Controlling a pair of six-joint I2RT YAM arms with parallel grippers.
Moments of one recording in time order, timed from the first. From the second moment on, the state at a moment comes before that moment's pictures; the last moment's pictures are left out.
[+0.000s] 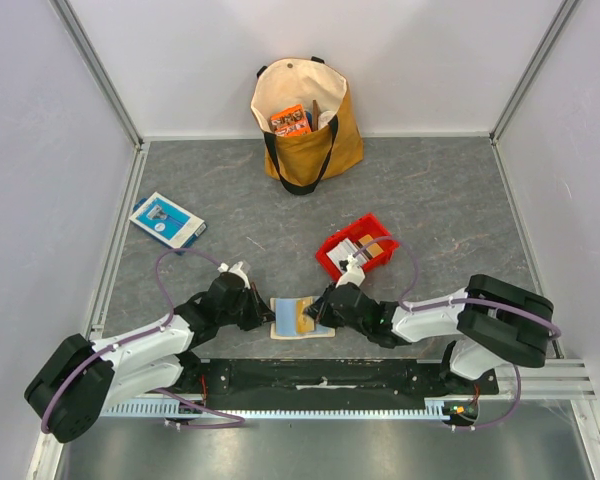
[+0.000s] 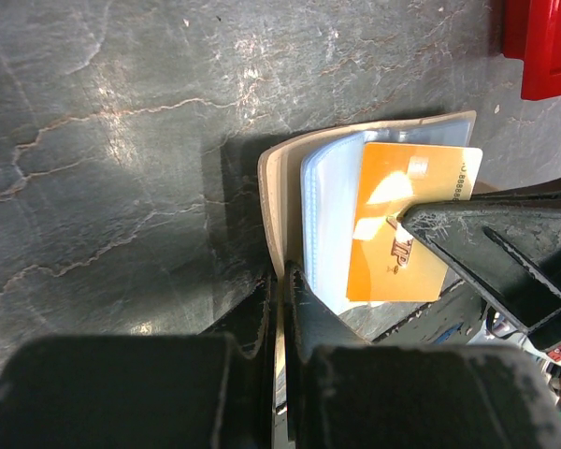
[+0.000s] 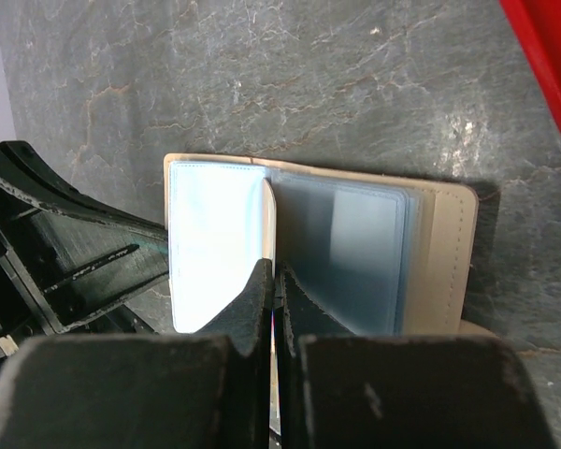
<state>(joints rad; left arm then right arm) -0.69 0.98 0.19 0.01 0.17 -0.98 1.13 1.51 0.44 0.44 0.26 1.18</state>
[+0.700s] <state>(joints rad) -0.69 0.98 0.19 0.03 0.16 -0.98 1.11 1.55 0.42 0.55 0.18 1.21</state>
